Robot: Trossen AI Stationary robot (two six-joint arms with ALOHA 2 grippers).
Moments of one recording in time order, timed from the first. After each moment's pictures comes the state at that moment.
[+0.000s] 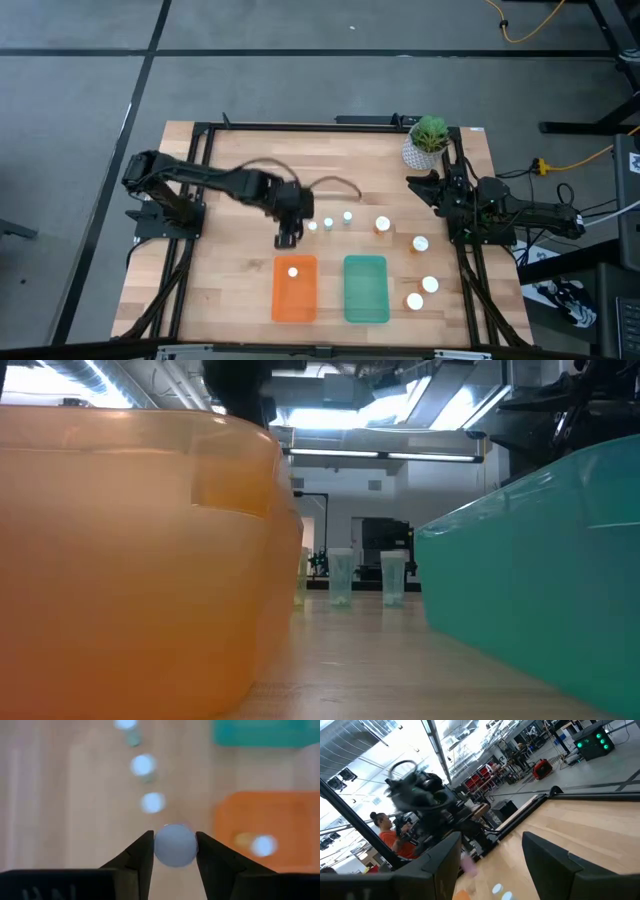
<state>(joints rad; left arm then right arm) -0.11 1.61 1.41 -0.92 -0.03 -0.15 -0.10 0.06 0.08 0.15 0.15 0.70</state>
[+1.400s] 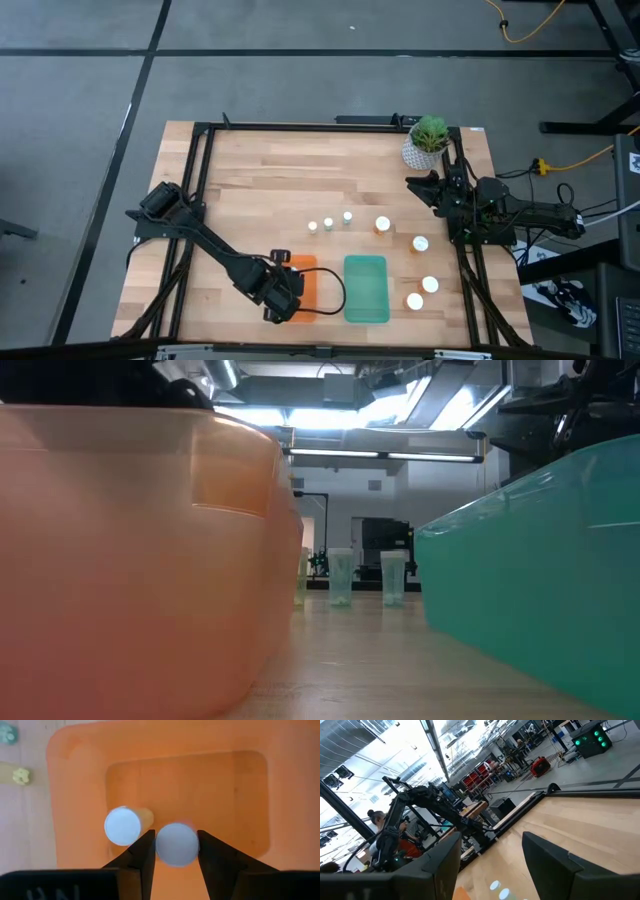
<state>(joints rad) -0.61 1.89 1.40 -0.82 -0.28 -0.56 -0.10 0.06 0.08 0.13 0.15 0.70</state>
